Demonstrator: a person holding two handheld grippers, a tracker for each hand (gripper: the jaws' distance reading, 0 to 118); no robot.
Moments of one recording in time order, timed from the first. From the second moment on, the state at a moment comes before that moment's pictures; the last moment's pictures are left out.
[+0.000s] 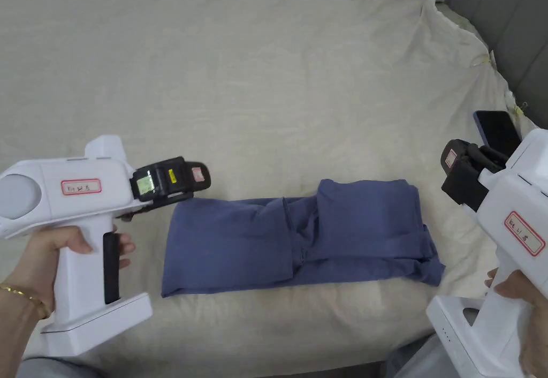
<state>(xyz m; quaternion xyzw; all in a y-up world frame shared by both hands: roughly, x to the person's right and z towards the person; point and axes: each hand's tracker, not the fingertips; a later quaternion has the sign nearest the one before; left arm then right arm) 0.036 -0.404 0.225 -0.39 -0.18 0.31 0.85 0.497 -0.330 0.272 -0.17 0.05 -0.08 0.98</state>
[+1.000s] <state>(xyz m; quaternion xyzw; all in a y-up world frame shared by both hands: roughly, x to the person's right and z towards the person) 0.029 -0.432 0.219 -0.47 -0.10 0.38 0.79 0.489 -0.337 0.276 -0.19 0.04 -0.07 0.98</state>
